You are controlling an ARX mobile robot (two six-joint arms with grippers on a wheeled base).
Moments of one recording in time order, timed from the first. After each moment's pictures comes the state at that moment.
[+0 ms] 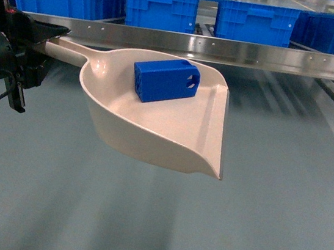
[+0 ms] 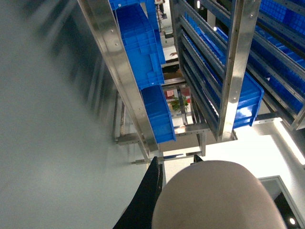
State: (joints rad) left arm -0.02 1.99 0.79 1.28 0.35 -1.41; right arm 0.18 1.02 0.30 0.71 0.18 -0.01
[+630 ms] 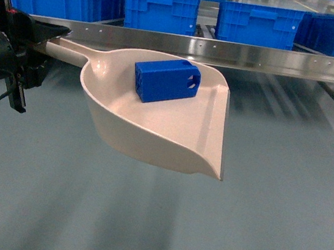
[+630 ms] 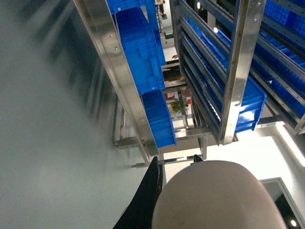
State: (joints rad) left arm -0.02 1.99 0.79 1.28 0.35 -1.41; right arm 0.18 1.02 0.30 0.71 0.18 -0.01
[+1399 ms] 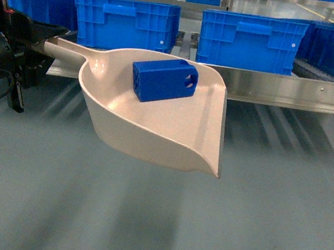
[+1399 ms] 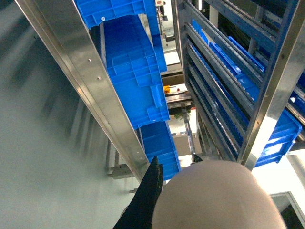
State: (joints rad) left arm -0.02 1.99 0.79 1.28 0.35 -1.41; right arm 0.18 1.02 0.30 0.71 0.18 -0.01
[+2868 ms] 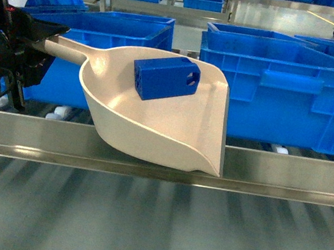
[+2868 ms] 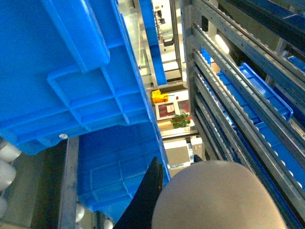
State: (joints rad) left arm -0.02 1.99 0.79 1.28 0.35 -1.41; right arm 0.18 1.02 0.30 0.71 0.18 -0.01
